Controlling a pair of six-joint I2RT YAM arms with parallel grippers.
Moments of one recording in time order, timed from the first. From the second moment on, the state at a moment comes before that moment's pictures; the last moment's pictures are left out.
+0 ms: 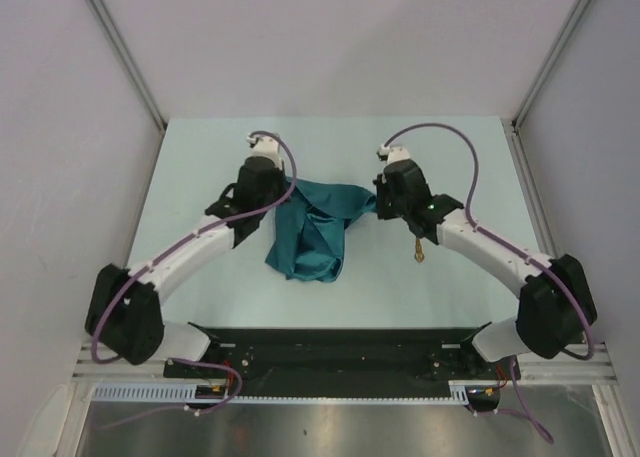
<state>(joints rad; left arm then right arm) -0.52 1.40 0.97 -0.04 -0.27 -0.28 0.61 1.45 1.05 -0.29 0.17 0.29</state>
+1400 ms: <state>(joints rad) -0.46 0.60 1.51 -0.39 -0.07 0.06 0.78 0.87 1.42 -0.11 0.06 -0.32</state>
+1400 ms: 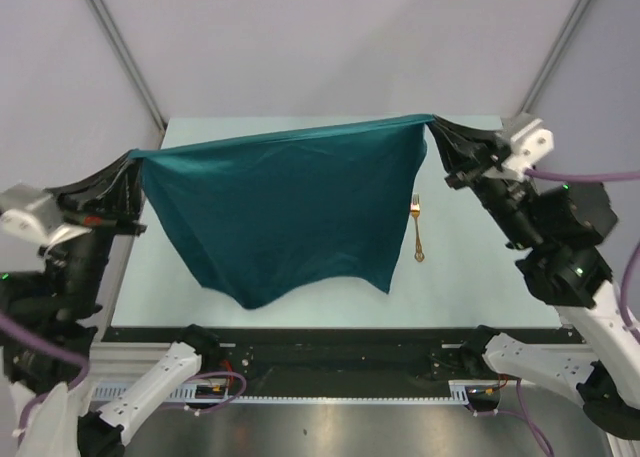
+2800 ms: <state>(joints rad) -0.22 1.63 1.53 -0.45 -0.02 -0.11 0.25 1.65 1.28 -0.20 0.01 0.13</state>
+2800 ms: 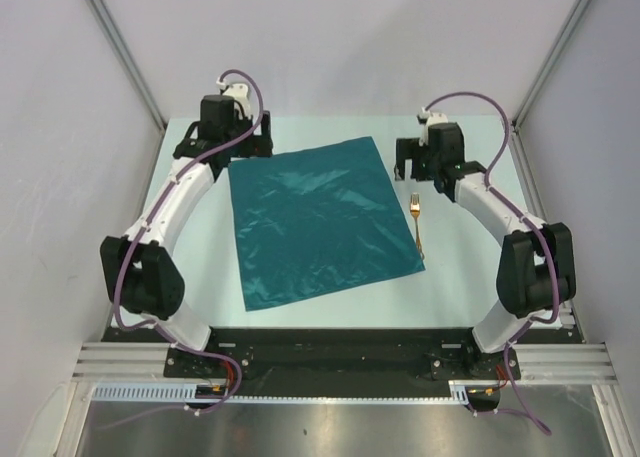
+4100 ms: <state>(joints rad) -0.42 1.03 1.02 -0.42 0.08 -0.16 0.22 1.43 0.78 -0.55 -0.06 0.47</state>
